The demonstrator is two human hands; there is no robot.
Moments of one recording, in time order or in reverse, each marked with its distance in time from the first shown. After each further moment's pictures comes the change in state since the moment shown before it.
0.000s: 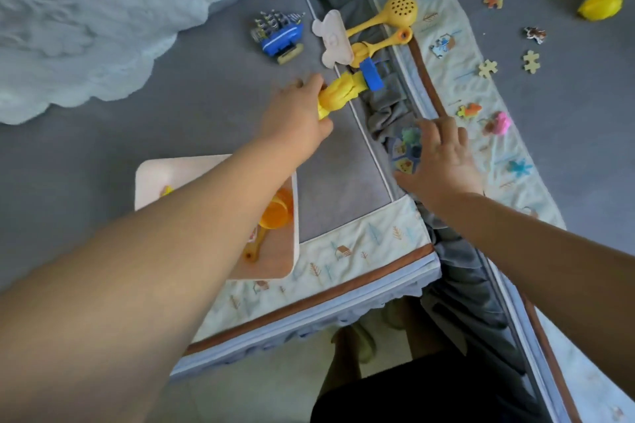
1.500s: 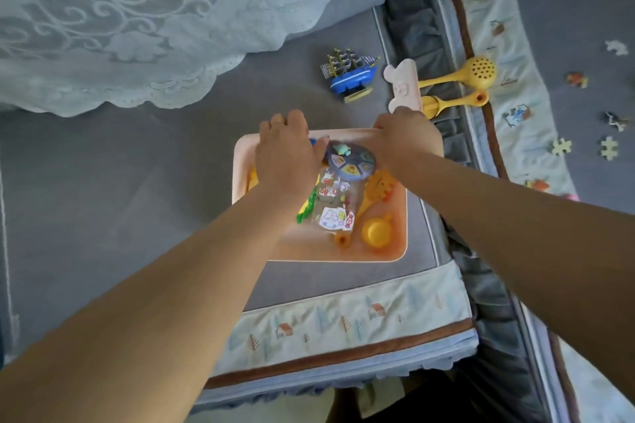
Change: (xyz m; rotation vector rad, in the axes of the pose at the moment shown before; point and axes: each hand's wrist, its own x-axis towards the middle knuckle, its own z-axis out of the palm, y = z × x) left_hand 0.002 -0.100 -0.008 -0.052 0.241 -0.329; right_hand 0.123 -0.158 0.006 -0.314 -0.036 -0.206
